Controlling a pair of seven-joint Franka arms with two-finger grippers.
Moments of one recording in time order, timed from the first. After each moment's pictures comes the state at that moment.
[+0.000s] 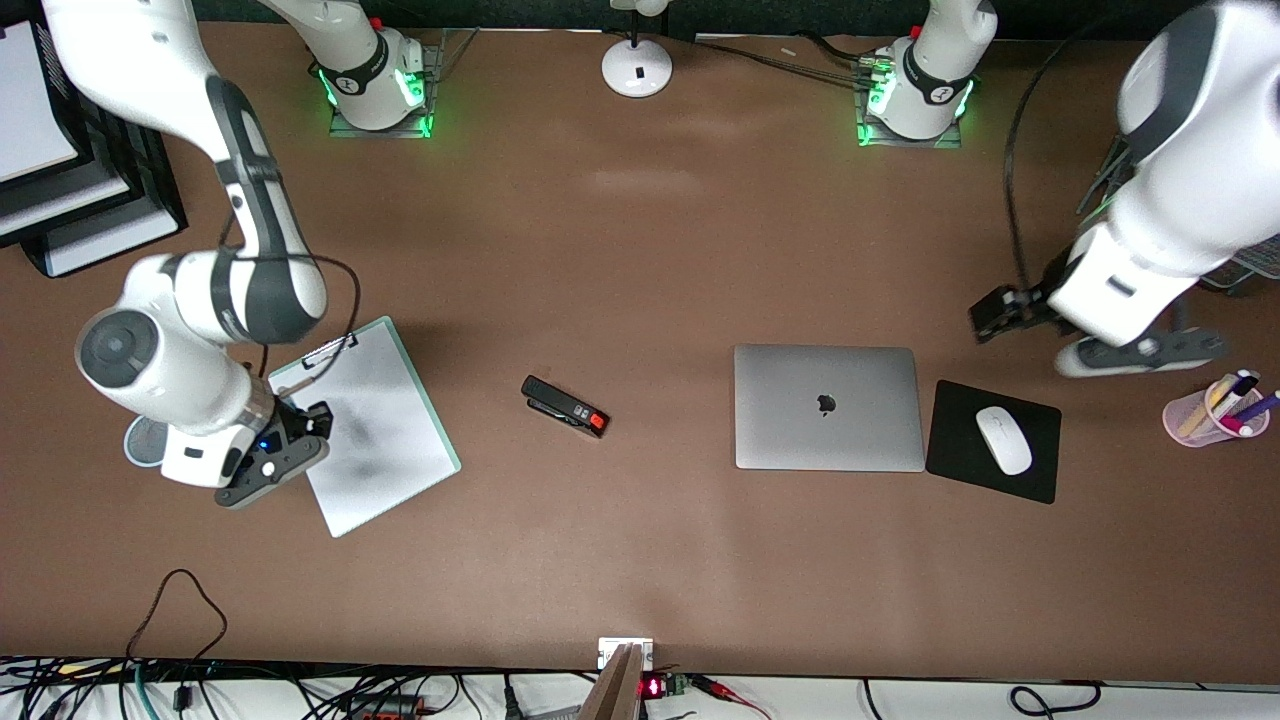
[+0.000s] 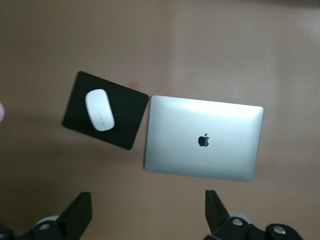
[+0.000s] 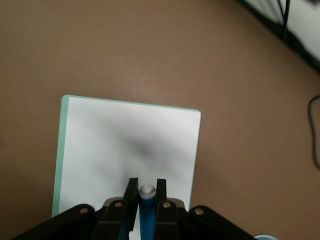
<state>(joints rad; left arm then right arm) 0.03 0.19 -0.22 -1.46 0.06 1.66 -0.31 0.18 0.54 -0.08 -1.54 0.02 2.22 -0.59</state>
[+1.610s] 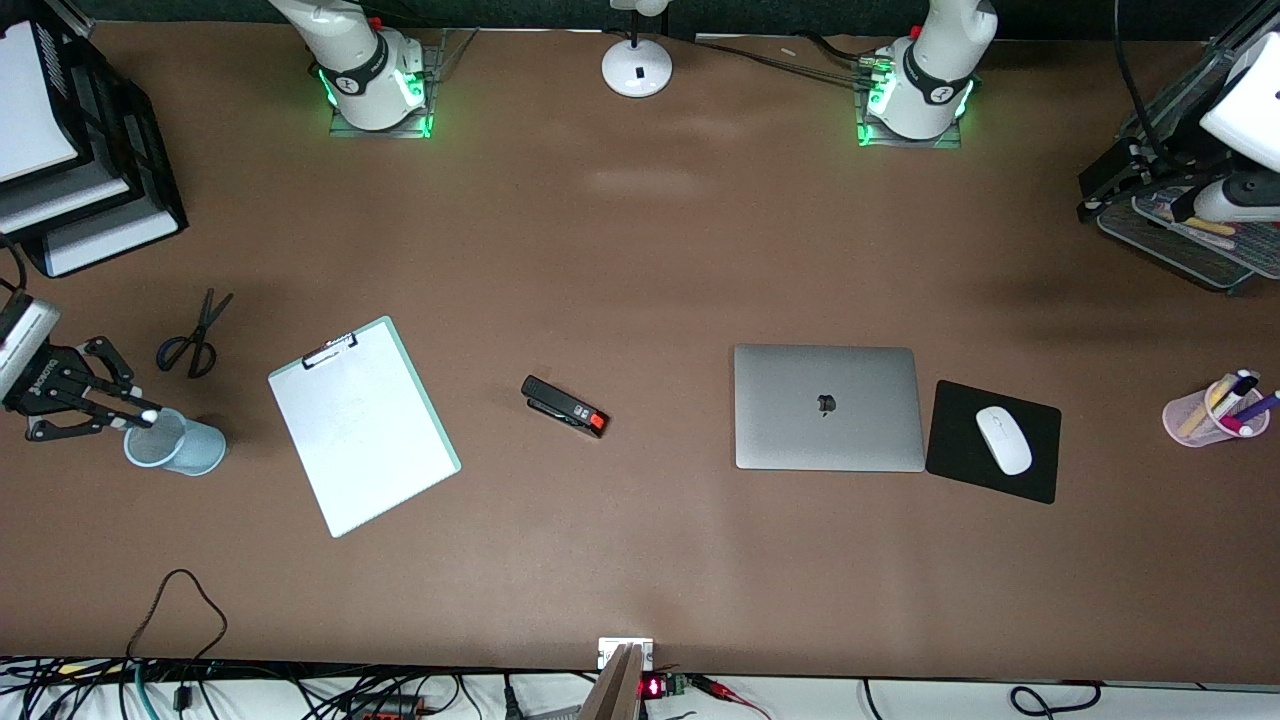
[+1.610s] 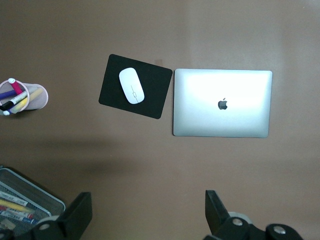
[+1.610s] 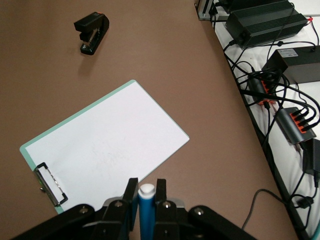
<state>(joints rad) 0.00 -0.09 -0.07 -1.61 0.02 1.54 -0.09 -0.25 0.43 -0.09 -1.55 0.69 1.91 -2.02</state>
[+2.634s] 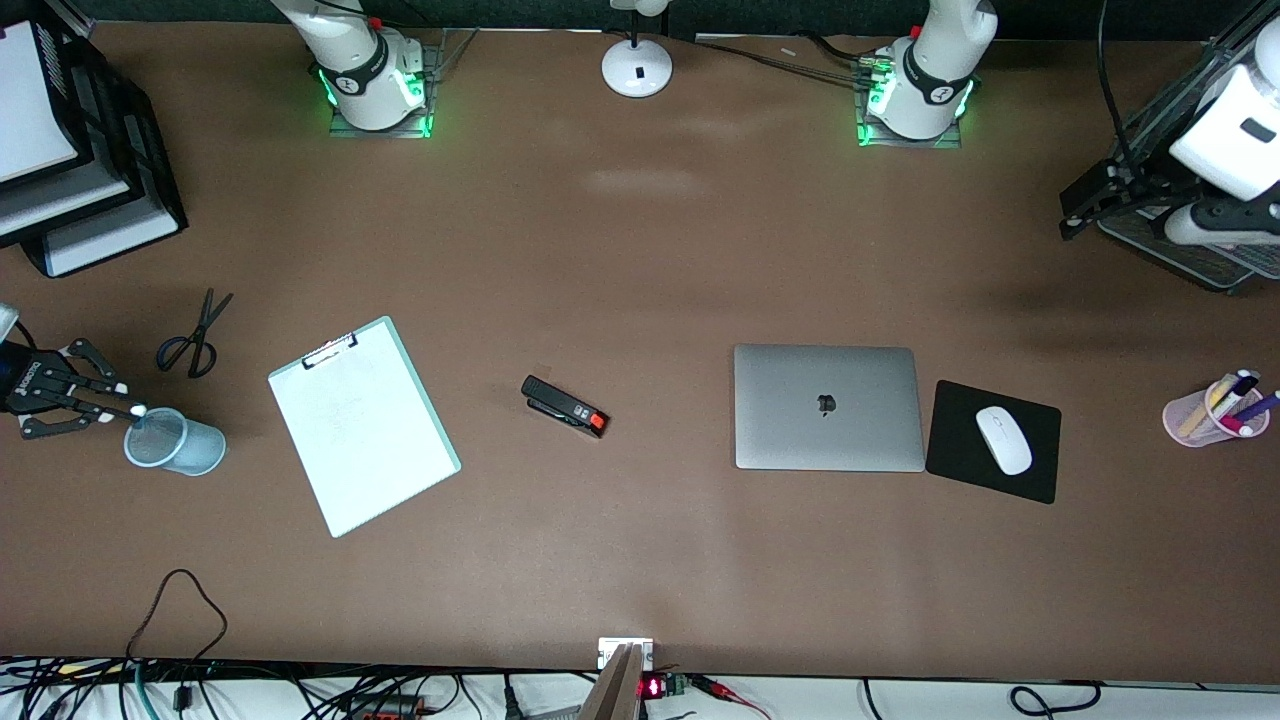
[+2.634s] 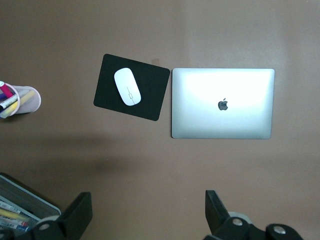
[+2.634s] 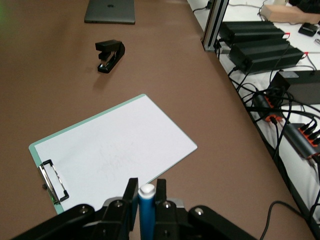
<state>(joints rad) 0.00 -0.06 -0.07 -1.65 0.02 1.60 -0.08 -0.39 0.62 -0.09 -1.40 0.86 1.70 -2.21</state>
